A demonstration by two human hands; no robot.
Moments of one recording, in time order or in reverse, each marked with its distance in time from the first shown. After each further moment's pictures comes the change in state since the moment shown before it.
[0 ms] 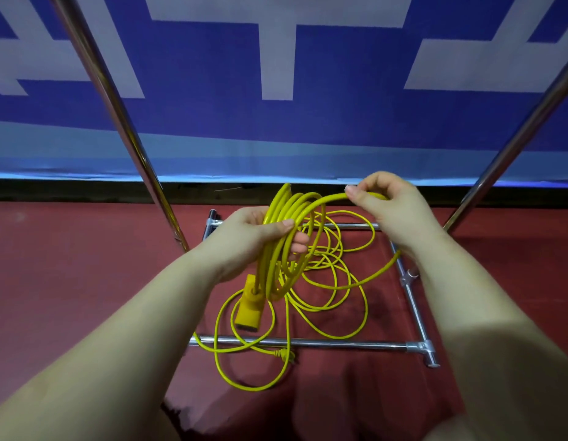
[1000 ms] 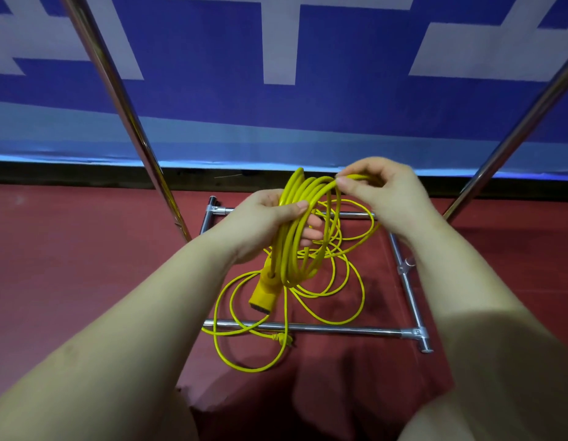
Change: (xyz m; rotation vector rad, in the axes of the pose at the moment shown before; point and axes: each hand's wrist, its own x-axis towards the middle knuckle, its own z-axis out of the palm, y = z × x) left_hand 0.004 0.001 0.016 -0.027 -0.042 0.024; right_hand -0.008 -0.013 0.004 0.002 -0.079 -0.092
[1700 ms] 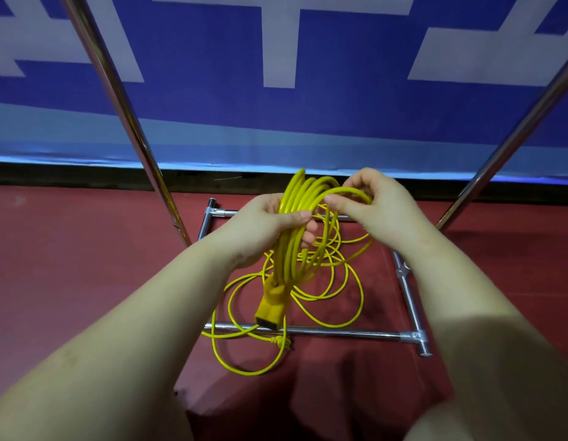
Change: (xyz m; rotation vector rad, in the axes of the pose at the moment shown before) left_hand 0.000 -0.002 0.003 0.072 -0.007 0.016; right_hand -0.006 0.005 0.001 -0.307 -0.041 0.016
